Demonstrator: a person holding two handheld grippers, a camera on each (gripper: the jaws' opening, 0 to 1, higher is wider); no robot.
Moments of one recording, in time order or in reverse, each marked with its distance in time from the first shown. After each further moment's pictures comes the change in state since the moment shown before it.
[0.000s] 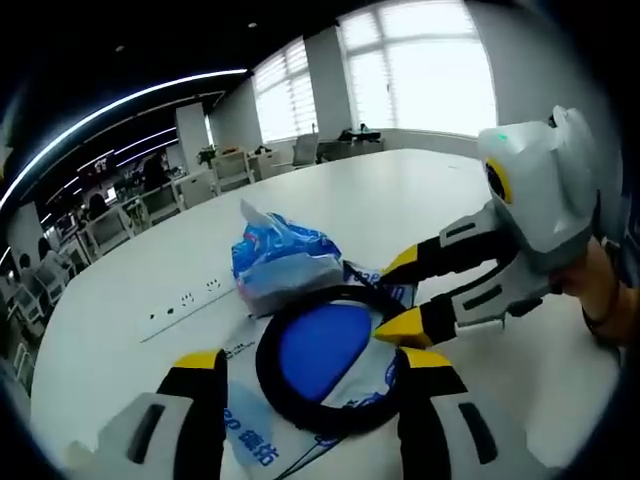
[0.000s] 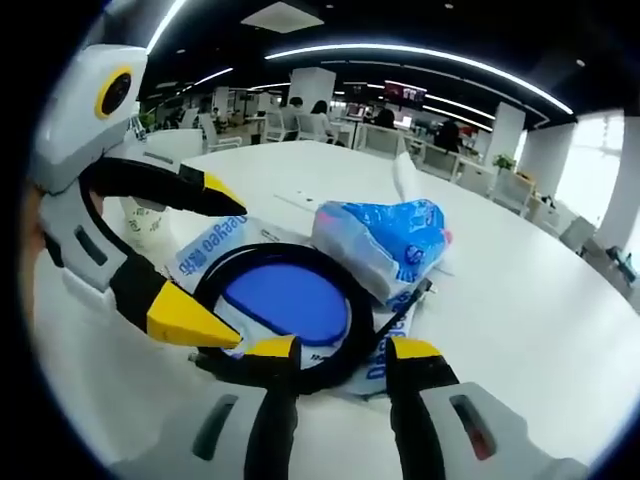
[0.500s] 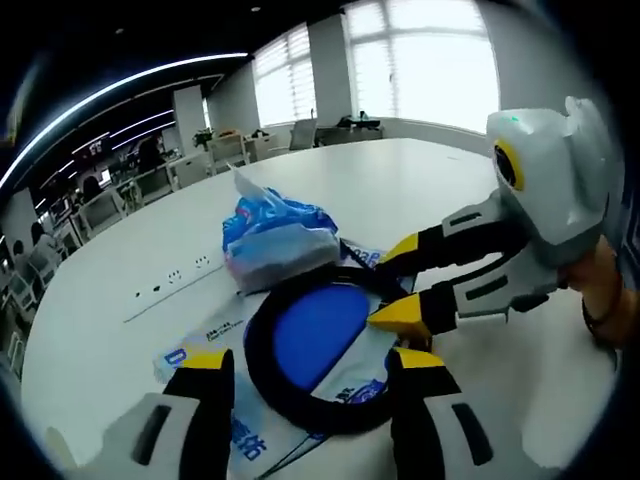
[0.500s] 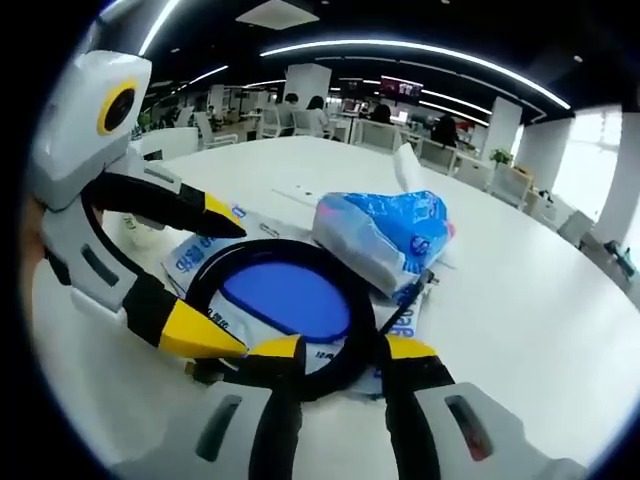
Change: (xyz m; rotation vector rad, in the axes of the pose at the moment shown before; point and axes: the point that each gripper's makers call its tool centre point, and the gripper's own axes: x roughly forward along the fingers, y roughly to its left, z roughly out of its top) left arm 0.006 -0.001 -0.017 -0.034 0.057 -0.024; right arm 0.002 0.005 -0.004 0.012 0.022 -0.007
